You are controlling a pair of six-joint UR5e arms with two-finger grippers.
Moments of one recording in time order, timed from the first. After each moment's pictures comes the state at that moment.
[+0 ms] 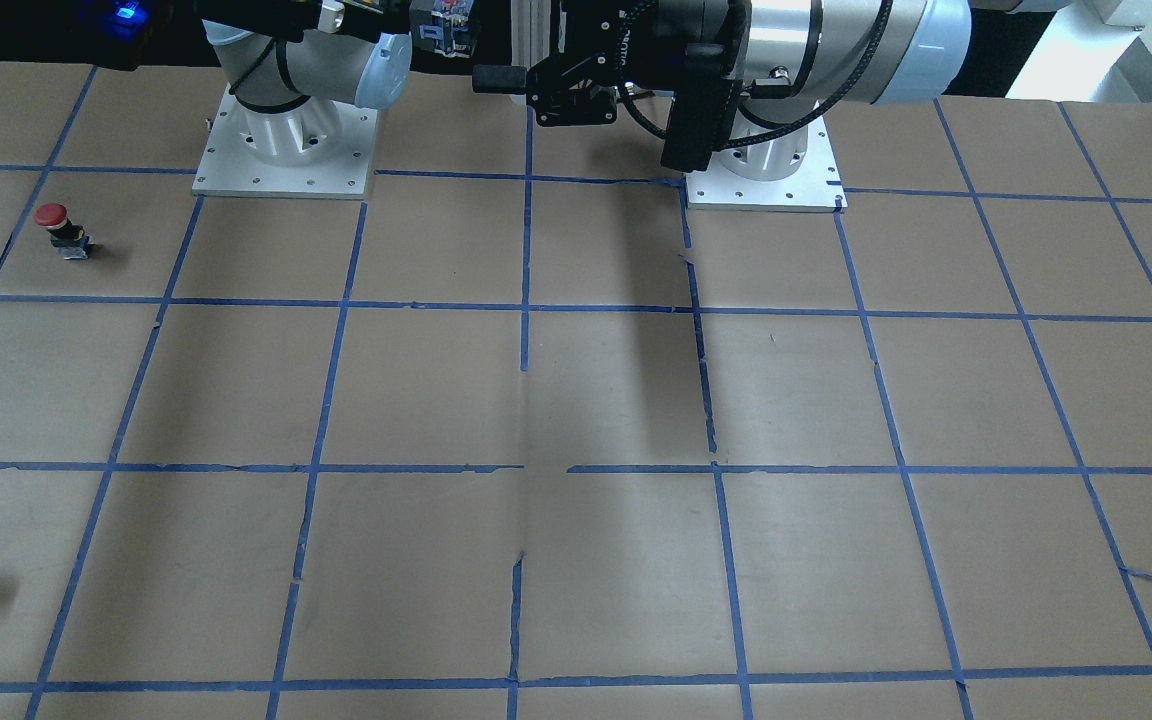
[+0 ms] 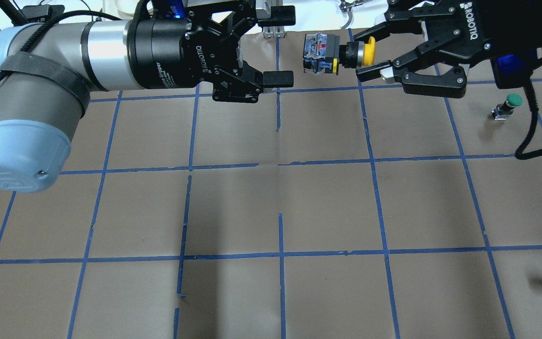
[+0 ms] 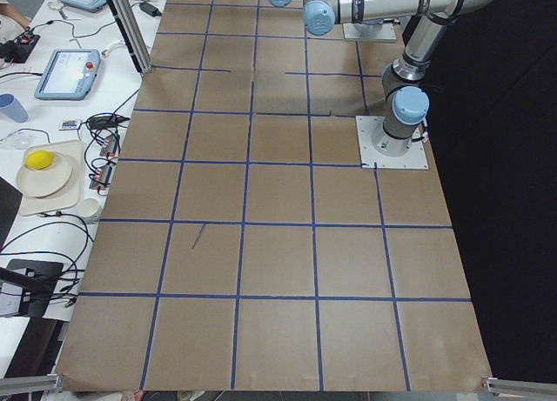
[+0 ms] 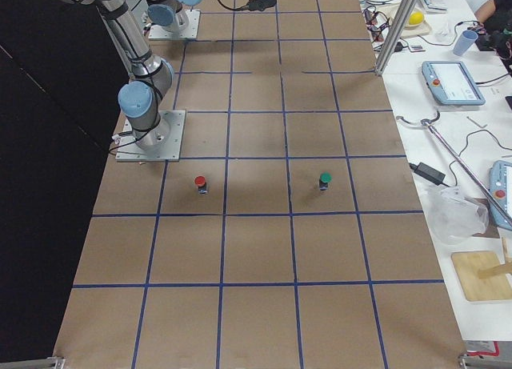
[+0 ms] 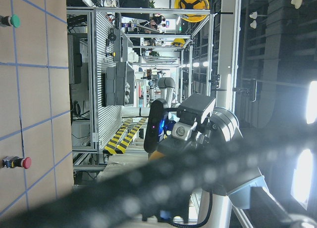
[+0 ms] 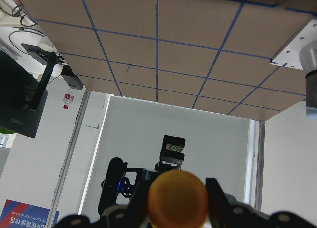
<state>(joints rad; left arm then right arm) -1.59 -1.49 -1.83 -1.43 0.06 0.02 1.27 -1.75 1.57 -1.01 -0.50 0.89</state>
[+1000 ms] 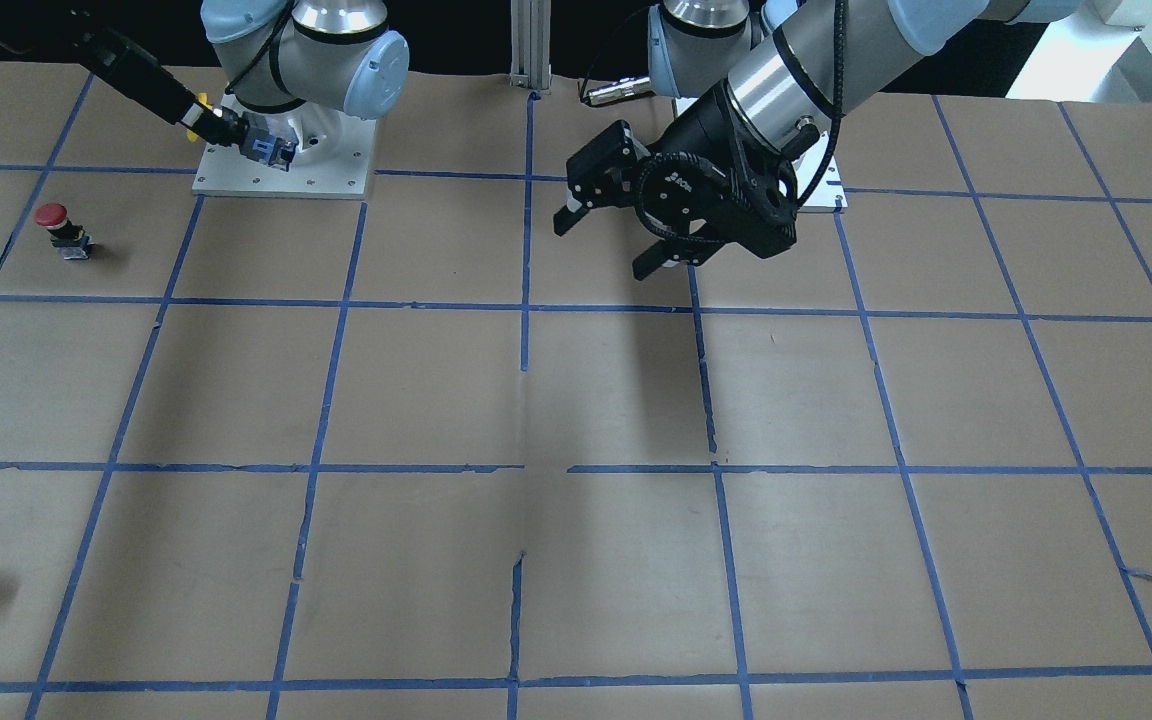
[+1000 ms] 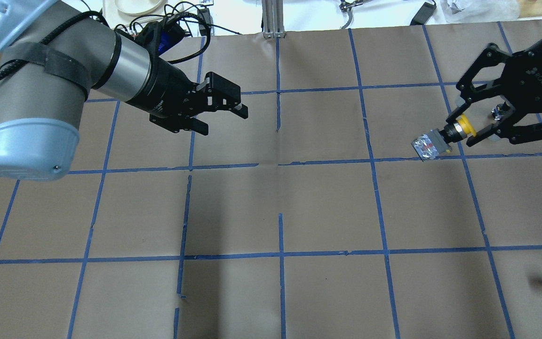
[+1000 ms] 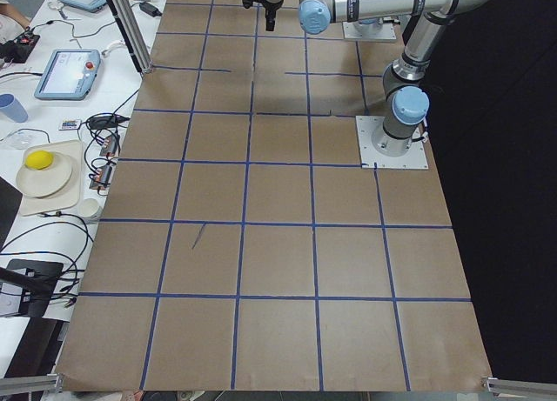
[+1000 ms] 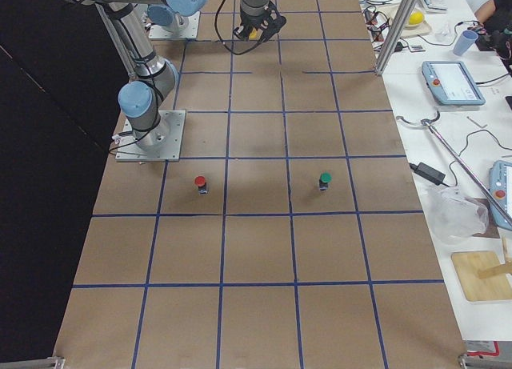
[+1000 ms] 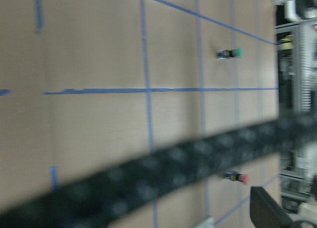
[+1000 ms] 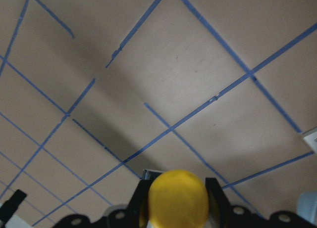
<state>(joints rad) -1.61 -1.53 -1.78 -1.28 1.11 -0.07 1.20 -1.75 1.59 -1.16 -1.20 0.25</state>
